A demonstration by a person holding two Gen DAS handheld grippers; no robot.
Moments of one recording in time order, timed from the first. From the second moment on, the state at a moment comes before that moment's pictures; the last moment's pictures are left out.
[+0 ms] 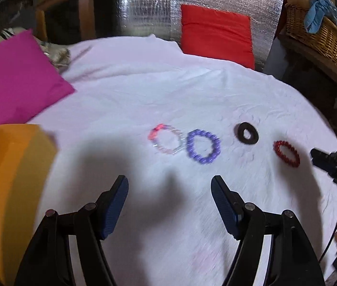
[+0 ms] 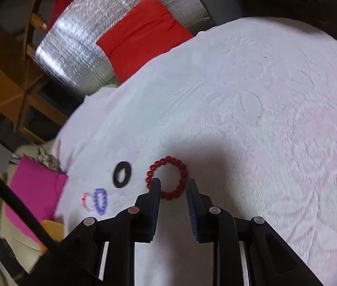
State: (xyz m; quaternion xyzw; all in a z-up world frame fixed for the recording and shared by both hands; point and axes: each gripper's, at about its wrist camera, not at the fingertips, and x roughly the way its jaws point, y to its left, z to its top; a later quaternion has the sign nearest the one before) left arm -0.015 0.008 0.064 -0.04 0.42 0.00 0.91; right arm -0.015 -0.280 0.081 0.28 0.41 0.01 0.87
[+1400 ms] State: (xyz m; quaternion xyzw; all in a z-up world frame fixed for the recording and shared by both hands) left arm -0.036 0.009 0.031 -0.08 0.50 -0.04 0.86; right arm -0.033 -0.220 0.107 0.23 0.39 0.07 0.89
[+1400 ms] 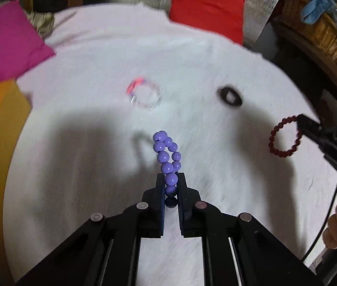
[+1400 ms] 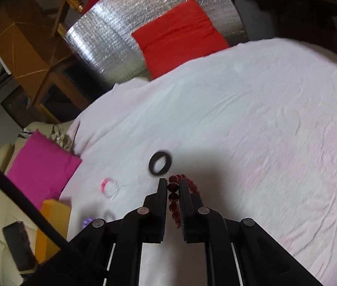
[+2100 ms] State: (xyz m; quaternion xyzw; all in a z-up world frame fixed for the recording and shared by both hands) left arm -0.032 0.049 0.048 -0.02 0.50 -0.06 0.86; right arm -0.010 -0.226 0.071 0.14 0.51 -0.01 0.85
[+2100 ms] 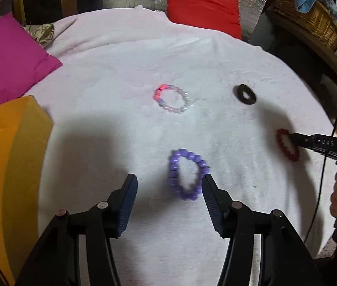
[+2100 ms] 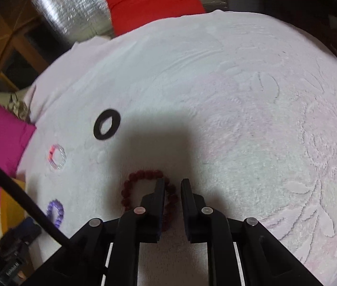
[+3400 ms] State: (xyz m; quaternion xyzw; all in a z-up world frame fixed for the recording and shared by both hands) left arm -0.030 0.009 0.028 0.09 0.49 -0.02 0.86; right arm -0.021 -0.209 0.068 0.10 0.49 -0.06 0.86
